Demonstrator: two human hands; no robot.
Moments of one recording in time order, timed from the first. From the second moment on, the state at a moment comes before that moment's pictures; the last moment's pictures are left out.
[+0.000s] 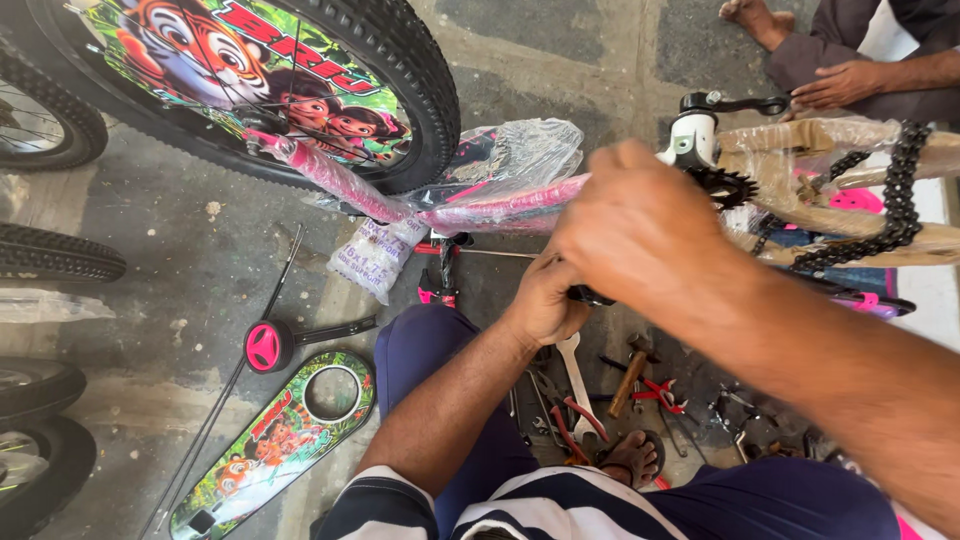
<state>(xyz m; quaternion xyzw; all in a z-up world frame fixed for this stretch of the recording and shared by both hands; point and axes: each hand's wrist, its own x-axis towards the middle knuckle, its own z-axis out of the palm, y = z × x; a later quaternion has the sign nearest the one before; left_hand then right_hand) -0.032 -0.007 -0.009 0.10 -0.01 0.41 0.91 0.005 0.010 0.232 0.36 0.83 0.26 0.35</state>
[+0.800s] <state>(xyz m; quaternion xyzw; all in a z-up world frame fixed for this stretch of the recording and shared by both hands) -0.031 0.004 0.000 0.35 0.11 0.40 0.84 0.156 -0.041 0.121 0.53 0.80 0.26 -0.09</state>
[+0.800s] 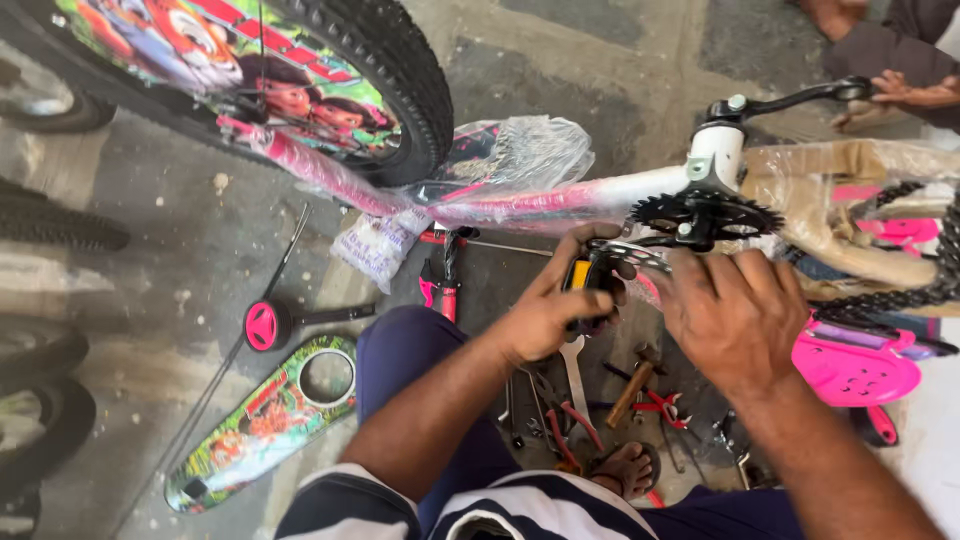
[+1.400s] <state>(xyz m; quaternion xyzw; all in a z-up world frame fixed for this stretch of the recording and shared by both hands) -0.031 0.002 0.041 0.55 0.40 0.54 0.50 0.180 -0.126 0.040 0.74 0.47 -0.24 -0.42</state>
